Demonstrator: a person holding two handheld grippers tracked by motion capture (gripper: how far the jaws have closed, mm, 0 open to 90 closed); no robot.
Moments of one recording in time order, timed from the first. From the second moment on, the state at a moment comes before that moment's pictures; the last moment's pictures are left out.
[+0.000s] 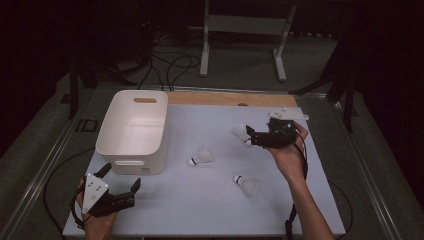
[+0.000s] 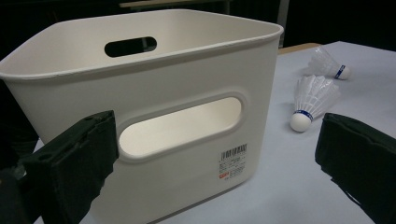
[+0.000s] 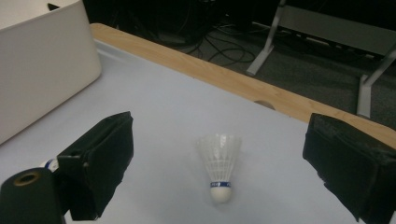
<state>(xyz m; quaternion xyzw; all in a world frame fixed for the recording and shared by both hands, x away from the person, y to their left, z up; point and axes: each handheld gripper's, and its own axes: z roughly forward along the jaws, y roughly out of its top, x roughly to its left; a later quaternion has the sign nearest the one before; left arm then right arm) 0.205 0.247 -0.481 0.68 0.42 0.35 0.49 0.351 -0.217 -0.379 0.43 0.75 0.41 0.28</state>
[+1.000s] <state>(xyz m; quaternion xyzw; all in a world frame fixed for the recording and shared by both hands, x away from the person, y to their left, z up) 0.205 0.249 -0.481 0.68 0.42 0.36 0.49 0.406 -0.204 -0.387 0.45 0.76 0.39 0.28</state>
